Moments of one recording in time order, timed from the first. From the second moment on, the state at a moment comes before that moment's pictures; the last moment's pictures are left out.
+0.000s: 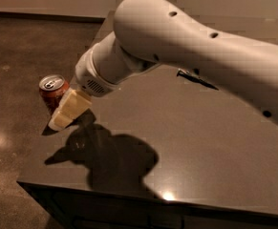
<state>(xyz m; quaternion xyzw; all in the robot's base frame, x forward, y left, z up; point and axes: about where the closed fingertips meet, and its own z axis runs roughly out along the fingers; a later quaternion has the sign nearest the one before) 0.494 0.150 0.913 -0.61 0.67 0.21 0.36</state>
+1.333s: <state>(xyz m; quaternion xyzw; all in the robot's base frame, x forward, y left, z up) 0.504 0.185 0.901 -0.60 0.68 0.22 0.35</state>
